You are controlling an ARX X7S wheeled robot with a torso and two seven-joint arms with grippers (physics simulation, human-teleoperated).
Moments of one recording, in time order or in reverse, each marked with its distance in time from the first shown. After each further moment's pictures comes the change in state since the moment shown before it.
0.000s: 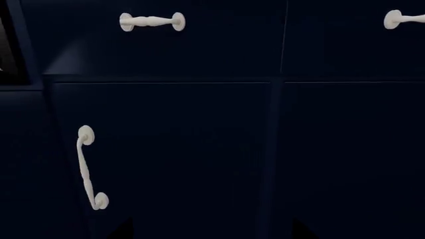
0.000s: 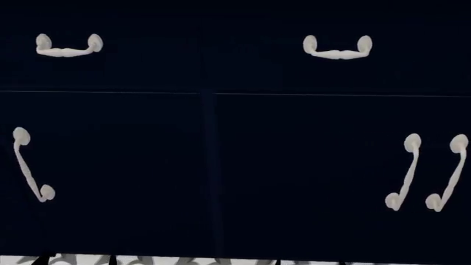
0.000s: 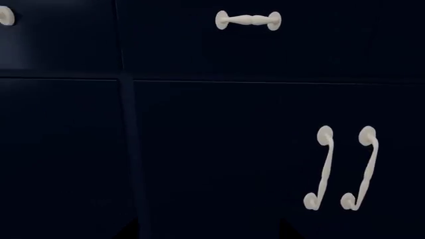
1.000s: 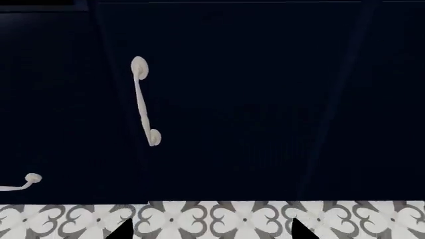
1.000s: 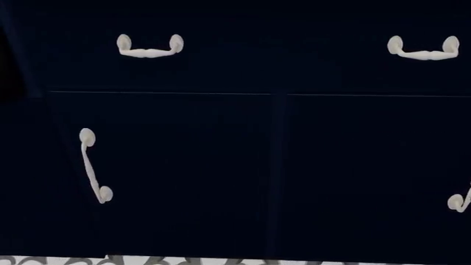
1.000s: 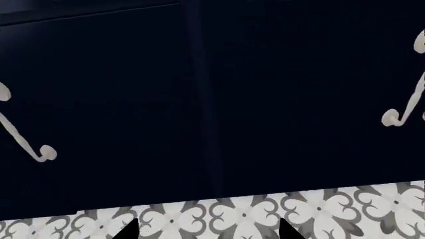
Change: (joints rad) left arm -0.078 -0.034 0.020 0.048 -0.142 -0.364 -0.032; right arm 0.075 0.034 0.039 -0.055 0.259 0.365 0.010
